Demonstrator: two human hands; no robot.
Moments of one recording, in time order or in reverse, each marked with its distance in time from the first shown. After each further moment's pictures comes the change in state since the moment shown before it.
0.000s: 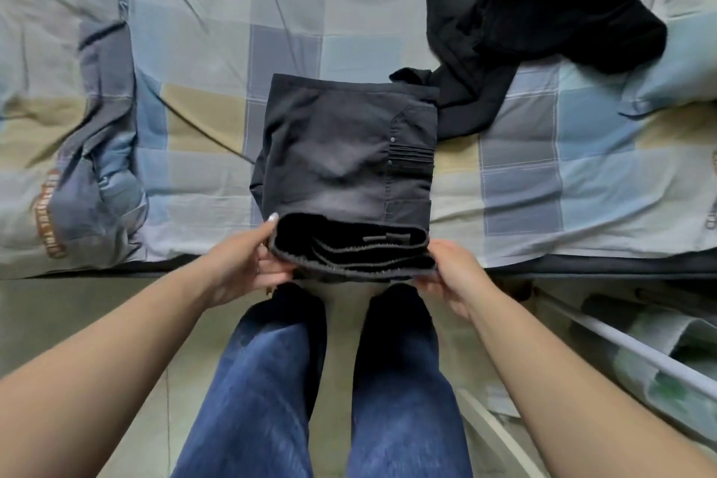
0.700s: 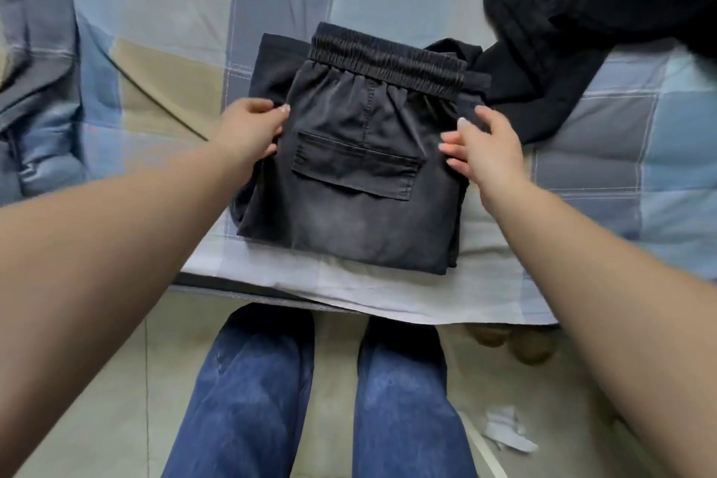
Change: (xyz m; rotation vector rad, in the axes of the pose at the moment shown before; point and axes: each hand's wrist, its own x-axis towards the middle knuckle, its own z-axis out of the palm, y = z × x) left_hand 0.168 0.132 0.011 0.152 0.480 0.360; right_hand 0.161 -0.146 0.028 -0.213 0.163 -0.443
